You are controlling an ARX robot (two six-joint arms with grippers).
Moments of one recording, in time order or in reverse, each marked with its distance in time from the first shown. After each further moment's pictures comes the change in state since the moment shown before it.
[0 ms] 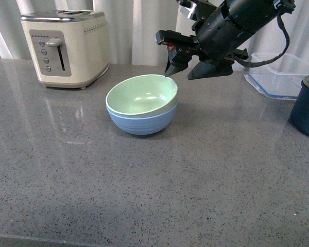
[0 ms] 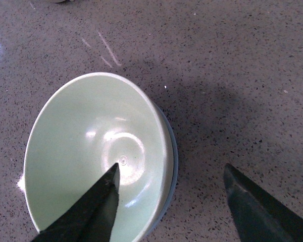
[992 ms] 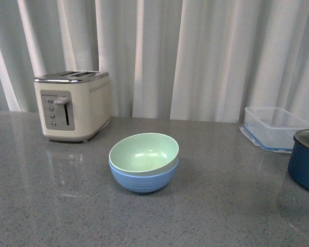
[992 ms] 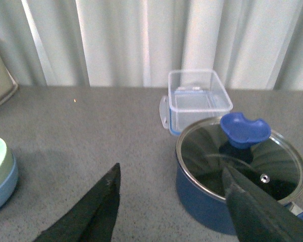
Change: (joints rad) left arm 0.000 0.000 0.000 0.000 0.000 0.000; right arm -0.304 -0.984 -1.288 1.041 0.266 -0.074
